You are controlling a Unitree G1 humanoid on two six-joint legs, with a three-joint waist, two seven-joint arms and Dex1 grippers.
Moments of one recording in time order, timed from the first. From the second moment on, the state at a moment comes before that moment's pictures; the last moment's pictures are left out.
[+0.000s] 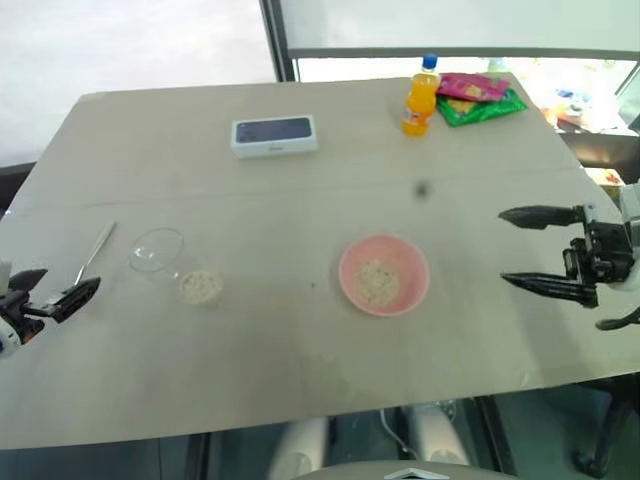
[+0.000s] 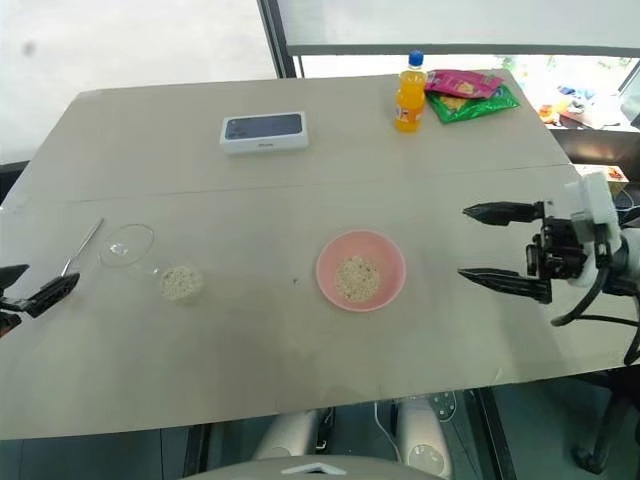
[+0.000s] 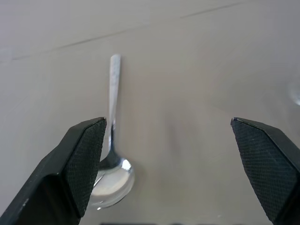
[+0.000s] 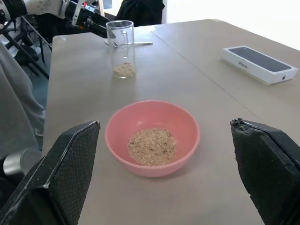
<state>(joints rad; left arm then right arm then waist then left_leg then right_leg) 0.15 0.98 0.69 0.28 -0.47 0.34 -0.82 -0.25 -0.92 -0.30 -0.16 0.79 0.38 1.38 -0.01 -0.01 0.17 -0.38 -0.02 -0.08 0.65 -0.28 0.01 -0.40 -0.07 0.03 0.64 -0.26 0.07</state>
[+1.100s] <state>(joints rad) -0.55 1.08 0.28 1.23 -0.12 0.11 -0.84 -0.26 -0.91 -0.32 -0.18 0.77 0.40 1.29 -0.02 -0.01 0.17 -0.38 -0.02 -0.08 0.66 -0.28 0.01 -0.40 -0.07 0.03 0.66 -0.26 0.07</state>
